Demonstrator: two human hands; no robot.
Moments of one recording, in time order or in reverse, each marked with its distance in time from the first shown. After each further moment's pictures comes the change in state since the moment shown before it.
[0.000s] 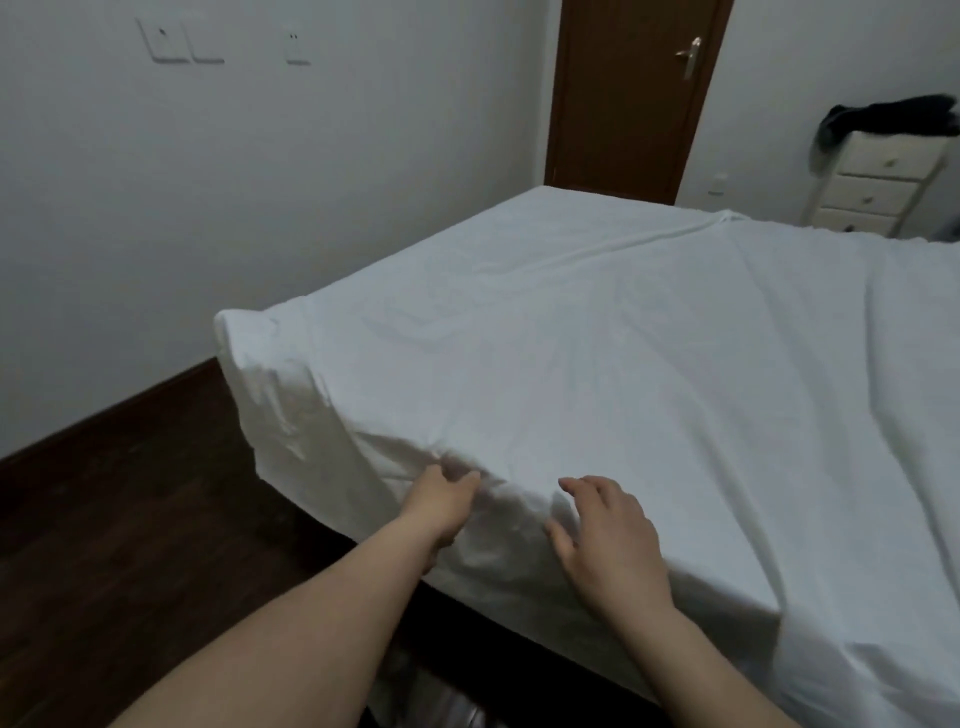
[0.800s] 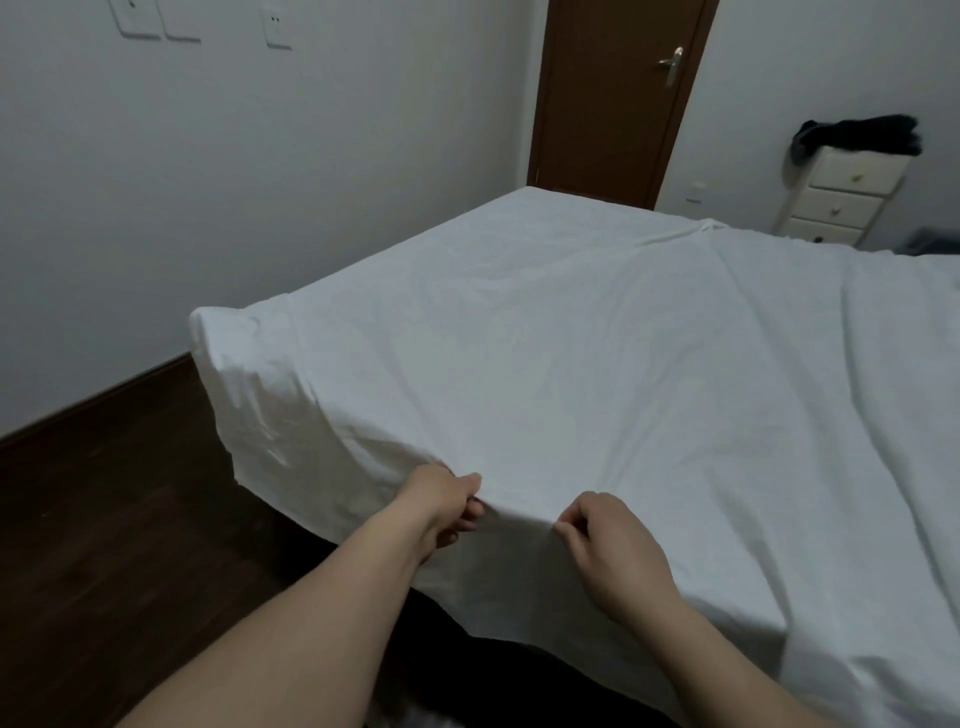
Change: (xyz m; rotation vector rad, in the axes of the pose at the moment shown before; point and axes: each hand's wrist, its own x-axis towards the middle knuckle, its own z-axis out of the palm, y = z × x) left_hand 0.018 0.015 -0.011 -0.124 -0.122 -0.043; right_hand 0.018 -0.006 -0.011 0.124 -0.157 0.058
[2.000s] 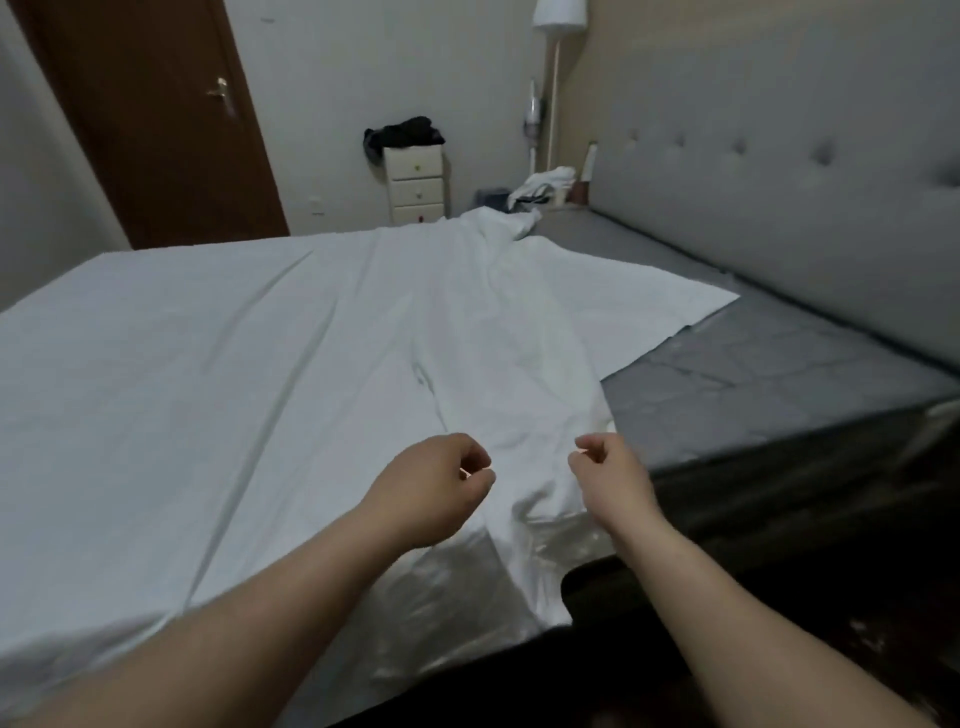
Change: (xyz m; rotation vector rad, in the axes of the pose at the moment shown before) left_hand -0.222 0.077 0.320 0.992 -0.566 1.031; right_hand -0.222 0.241 -0.210 0.614 0.725 0.856
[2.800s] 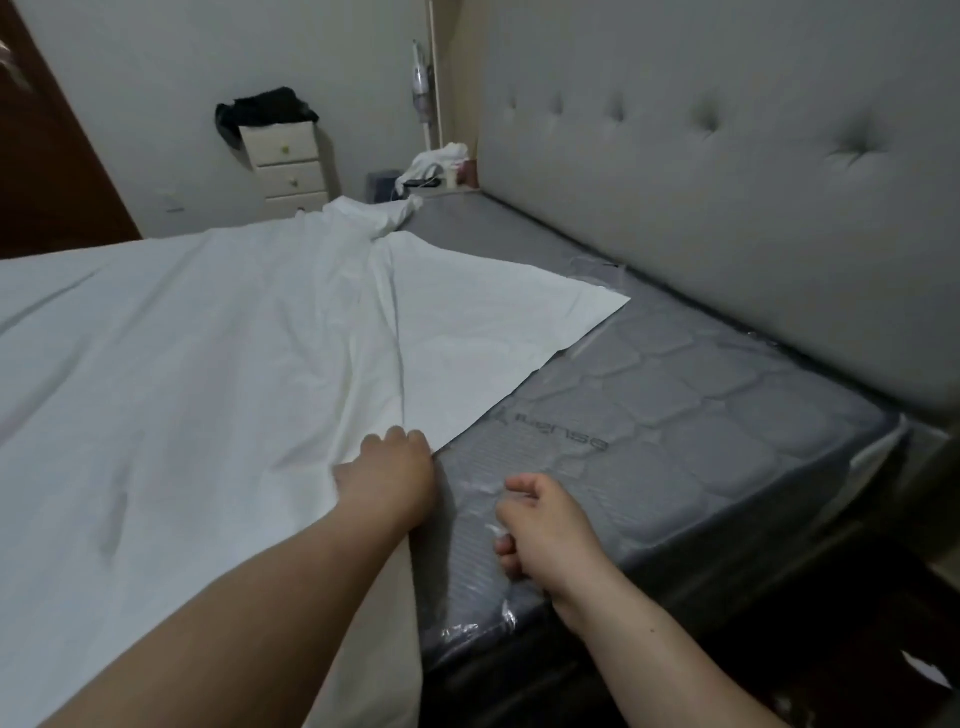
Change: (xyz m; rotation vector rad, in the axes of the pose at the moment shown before) left_hand 0.332 0.120 0.173 0.556 -0.061 -0.110; right_hand 0.219 0.077 -0.113 0.322 -0.151 0.230
